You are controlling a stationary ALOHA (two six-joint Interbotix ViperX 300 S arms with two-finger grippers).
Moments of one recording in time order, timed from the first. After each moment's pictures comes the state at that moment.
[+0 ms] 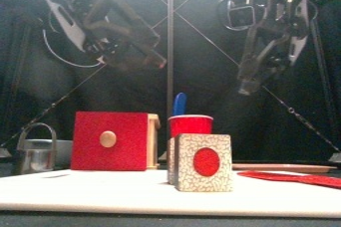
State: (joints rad) left arm -0.19 -0.09 0.84 -0.04 -0.43 0.00; right arm 0.18 -0.29 0.79 -0.66 0.36 1.16
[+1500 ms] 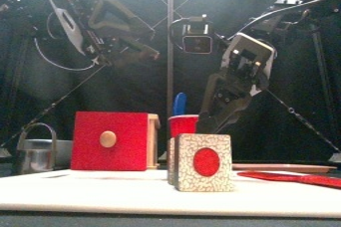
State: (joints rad) left arm -0.13 -0.15 0.94 -0.07 -0.61 0.01; right arm 0.15 0.09 0.65 -0.86 0.16 1.16
